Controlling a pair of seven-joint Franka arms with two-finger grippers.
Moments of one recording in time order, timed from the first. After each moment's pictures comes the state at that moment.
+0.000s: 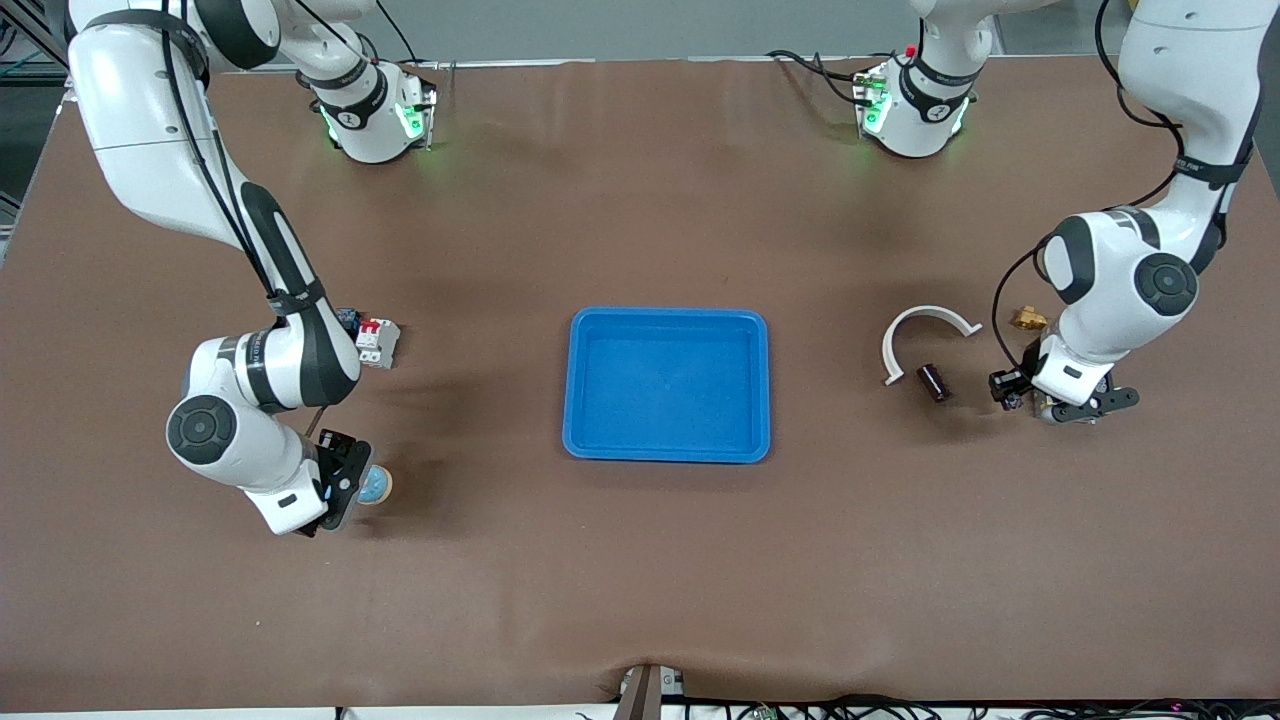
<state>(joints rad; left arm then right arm) 0.15 0.33 -0.07 -2.20 0.04 2.58 -0.16 0.05 0.74 0.06 -1.53 -0.12 2.30 -1.13</state>
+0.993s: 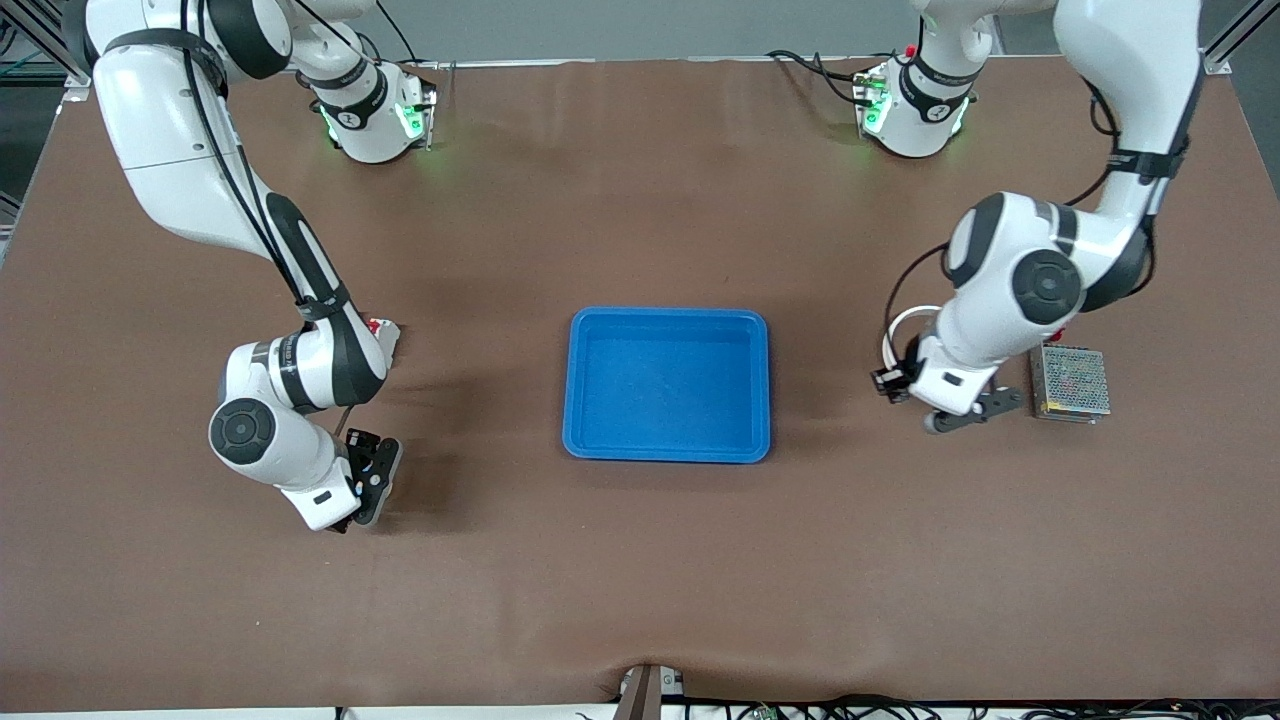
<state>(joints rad) 0.01 0.31 -0.33 -1.99 0.04 2.26 -0.67 0.07 0.77 0.07 -1.54 -0.12 2.34 -1.13</state>
